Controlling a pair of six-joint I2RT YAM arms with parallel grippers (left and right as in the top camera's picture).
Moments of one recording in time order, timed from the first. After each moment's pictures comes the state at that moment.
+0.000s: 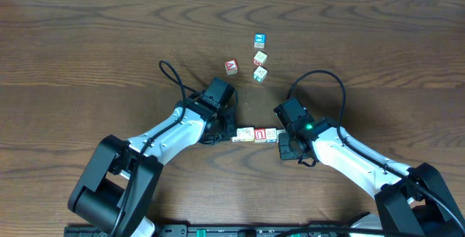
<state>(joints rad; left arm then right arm) -0.54 1.73 0.92 -0.50 0.21 -0.67 0.55 1.56 0.76 -0.63 0.08 0.49</state>
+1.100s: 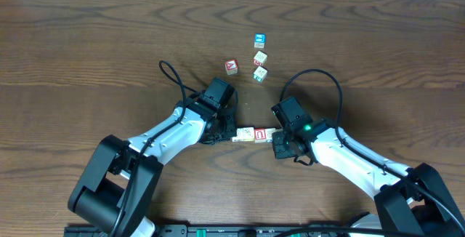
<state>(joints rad) -0.54 1.73 0.92 -0.50 0.21 -0.67 0.57 1.56 0.76 -0.56 0.00 0.44</state>
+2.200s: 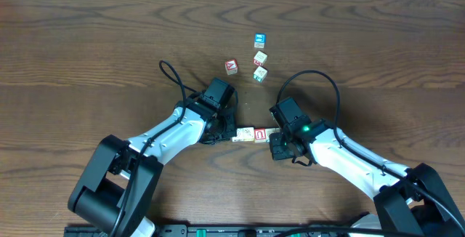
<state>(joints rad) -0.54 1.73 0.92 -0.50 0.21 -0.67 0.58 1.56 0.76 -0.55 -0.05 0.43</state>
